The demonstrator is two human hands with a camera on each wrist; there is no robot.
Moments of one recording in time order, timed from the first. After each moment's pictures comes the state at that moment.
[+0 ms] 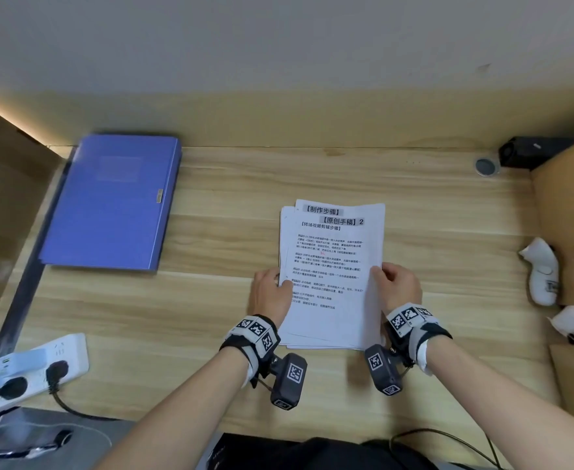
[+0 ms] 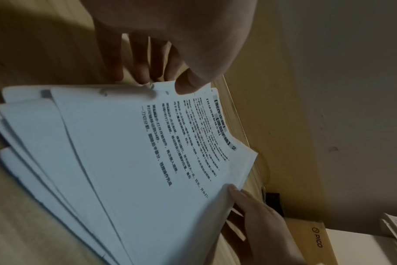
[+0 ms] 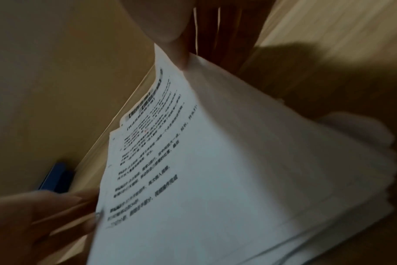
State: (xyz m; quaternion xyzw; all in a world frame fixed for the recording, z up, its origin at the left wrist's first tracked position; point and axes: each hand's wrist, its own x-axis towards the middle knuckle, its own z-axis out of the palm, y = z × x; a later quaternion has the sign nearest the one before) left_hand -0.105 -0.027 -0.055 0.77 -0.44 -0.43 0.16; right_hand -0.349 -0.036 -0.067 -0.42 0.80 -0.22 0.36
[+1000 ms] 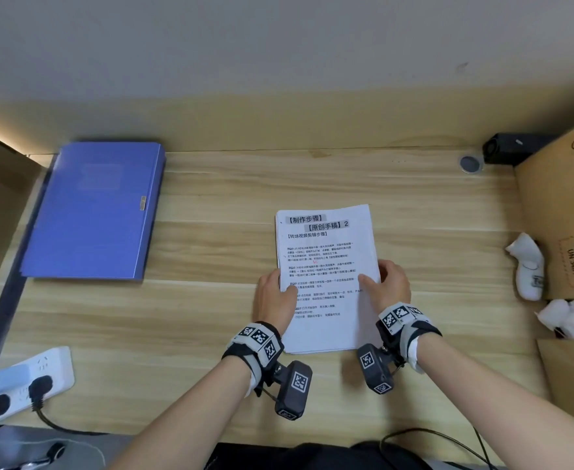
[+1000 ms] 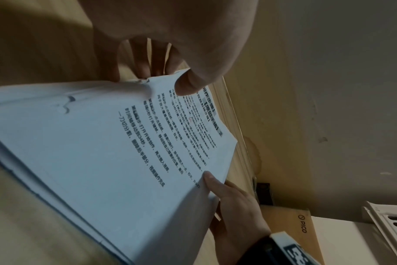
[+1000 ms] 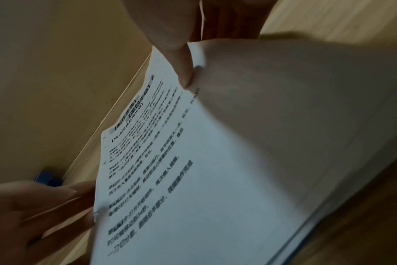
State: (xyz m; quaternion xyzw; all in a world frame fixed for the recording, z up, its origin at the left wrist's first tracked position) left_hand -0.135 -0.026 -0.053 0.74 -0.41 -0.50 0.20; right_hand -0.359 -0.038 -0.073 -0.44 0.80 -0.21 0.35
